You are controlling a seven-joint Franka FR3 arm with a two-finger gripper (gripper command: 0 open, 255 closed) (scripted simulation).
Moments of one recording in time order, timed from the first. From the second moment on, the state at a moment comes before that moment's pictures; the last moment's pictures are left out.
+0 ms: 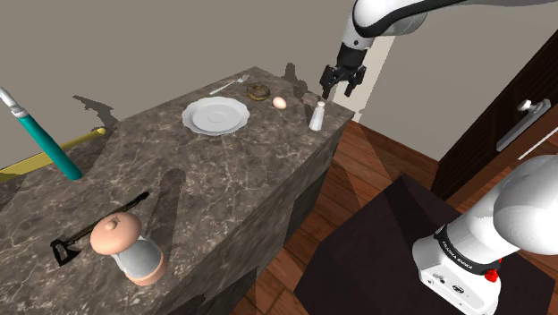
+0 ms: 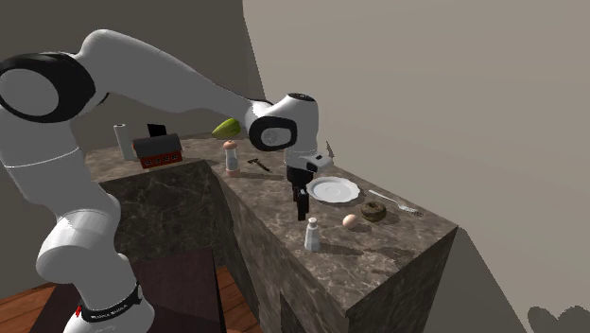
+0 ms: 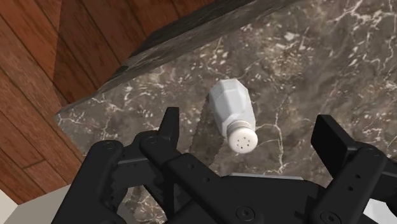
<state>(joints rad) 0.02 -0.07 -0.08 -2.15 0.08 2.09 0.13</state>
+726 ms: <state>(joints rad) 0.03 0.12 -0.08 -2.09 0.10 2.23 0.13</state>
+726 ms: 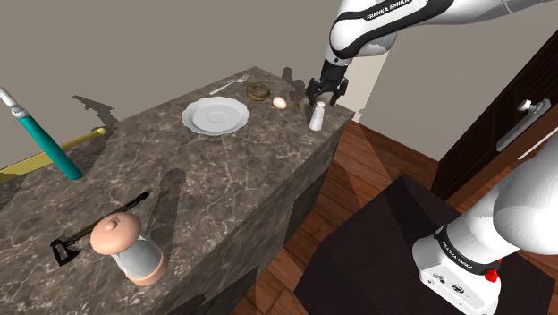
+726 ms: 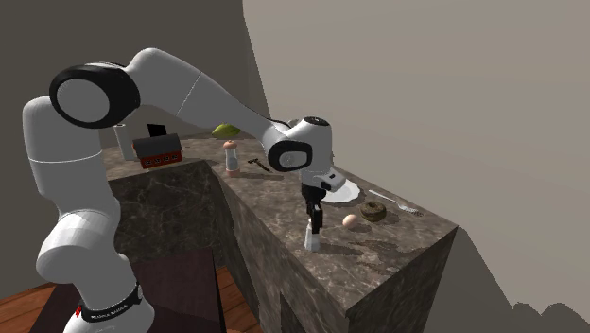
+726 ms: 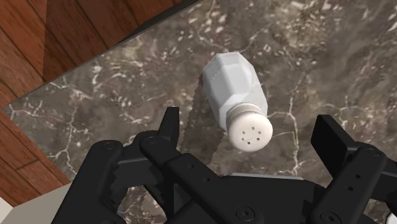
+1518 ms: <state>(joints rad) 0.02 0.13 -0.08 -2.09 0.11 2.25 0.13</state>
